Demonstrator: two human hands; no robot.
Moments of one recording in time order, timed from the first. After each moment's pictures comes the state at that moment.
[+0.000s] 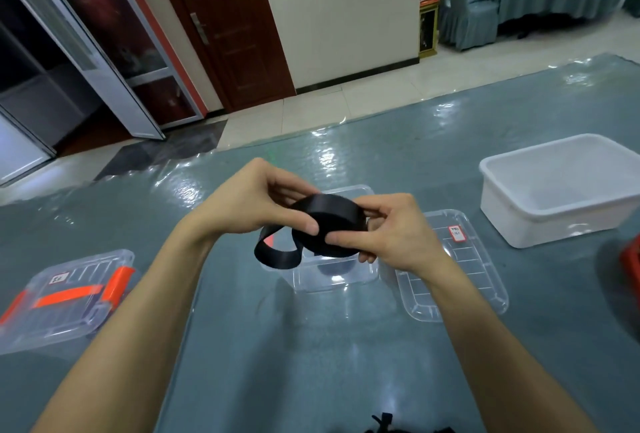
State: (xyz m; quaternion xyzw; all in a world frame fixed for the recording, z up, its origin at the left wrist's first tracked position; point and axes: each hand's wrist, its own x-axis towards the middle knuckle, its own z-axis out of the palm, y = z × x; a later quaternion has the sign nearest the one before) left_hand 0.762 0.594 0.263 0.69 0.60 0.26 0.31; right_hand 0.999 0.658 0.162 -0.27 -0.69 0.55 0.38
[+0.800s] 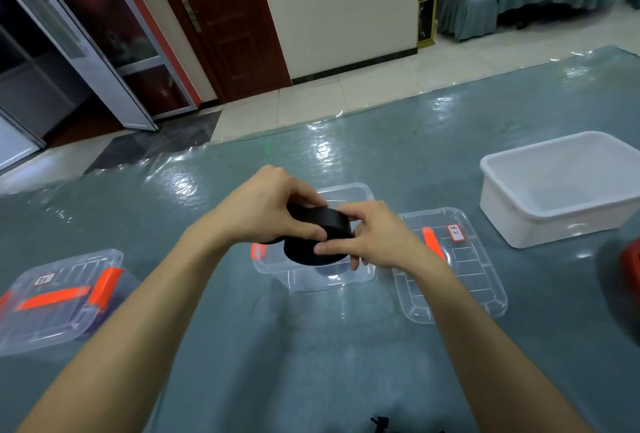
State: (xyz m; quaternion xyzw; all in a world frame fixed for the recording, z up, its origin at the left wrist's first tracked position) left_hand 0.770 0.620 0.242 0.76 0.63 0.13 0.11; right_hand 0.979 0.689 0.137 -0.30 -0.74 0.55 0.26
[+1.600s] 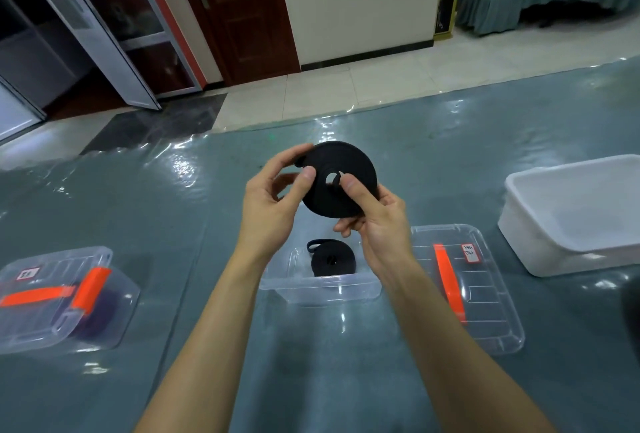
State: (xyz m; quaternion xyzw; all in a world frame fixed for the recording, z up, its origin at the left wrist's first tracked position) left_hand 0.762 0.659 0.178 0.51 0.58 0.59 0.23; right_hand 0.913 0.728 0.128 -0.26 -0.38 0.74 0.49
